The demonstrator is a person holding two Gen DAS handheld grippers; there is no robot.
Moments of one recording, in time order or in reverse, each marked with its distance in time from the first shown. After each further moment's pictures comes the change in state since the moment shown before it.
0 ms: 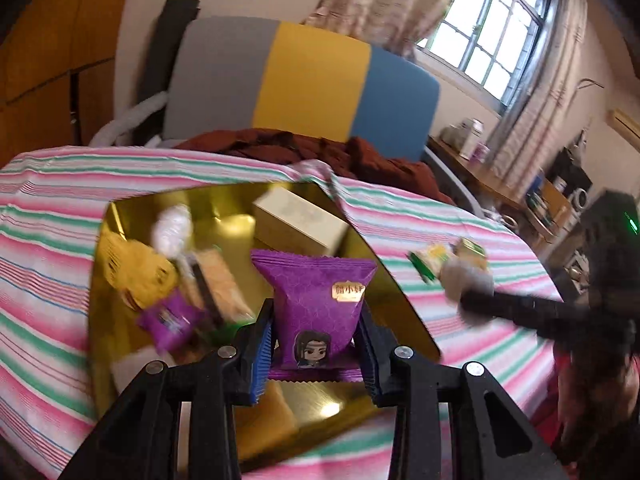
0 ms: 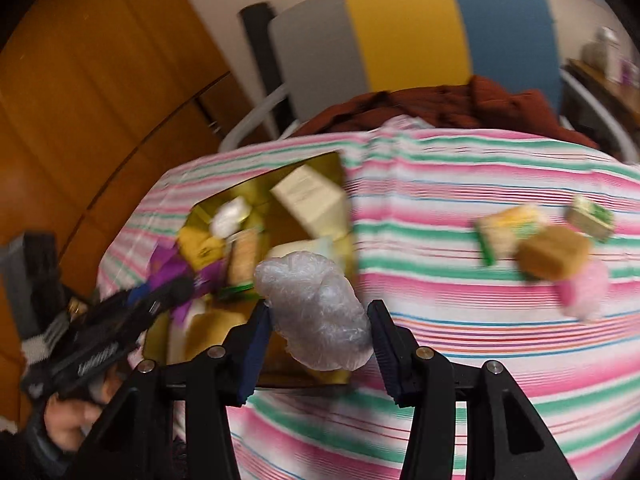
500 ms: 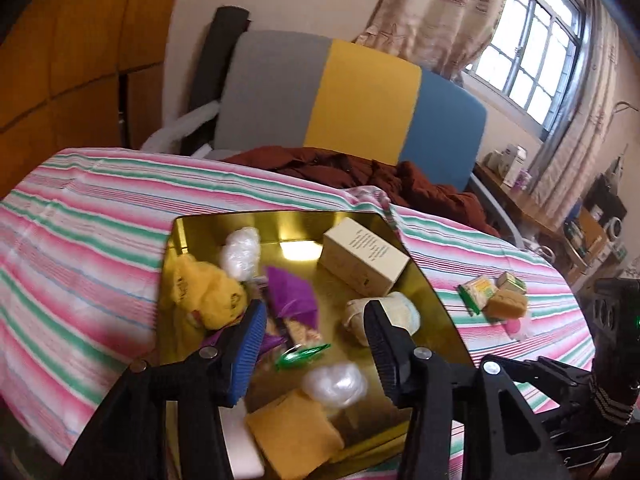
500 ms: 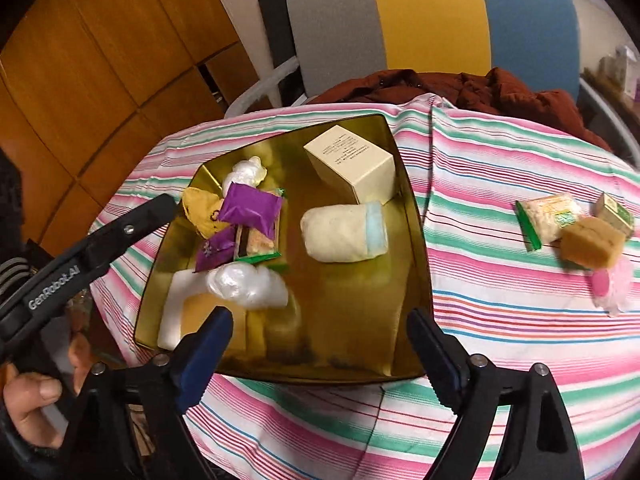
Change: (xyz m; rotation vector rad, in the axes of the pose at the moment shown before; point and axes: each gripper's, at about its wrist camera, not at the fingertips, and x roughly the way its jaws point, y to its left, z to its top) left arm -0.017 0.029 0.011 -0.077 -0.064 0.150; right arm 0.033 0.040 -0.021 -0.047 0.060 -0.067
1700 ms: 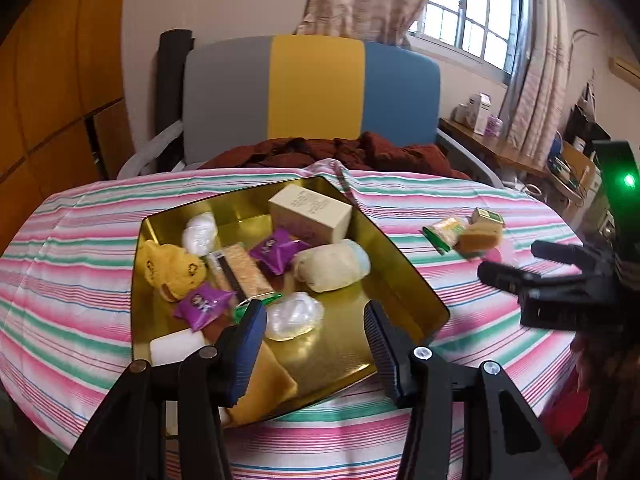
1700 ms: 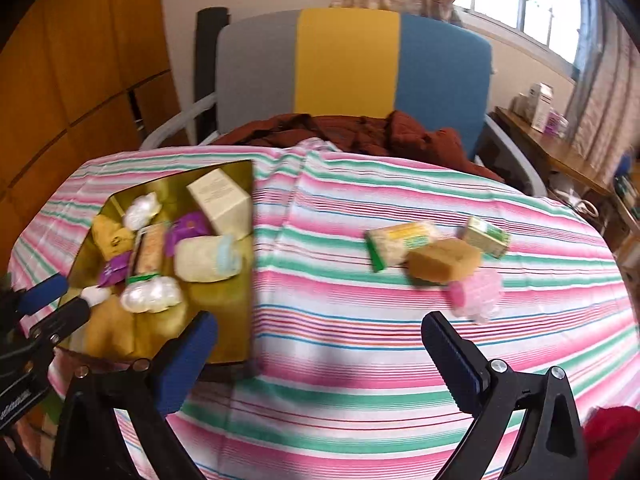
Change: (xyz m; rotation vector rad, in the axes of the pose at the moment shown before) left arm -0.023 -0.061 -0.046 0.233 0.025 -0.014; right arm -0.064 -0.058 -0.009 0.008 -0.150 -0.368
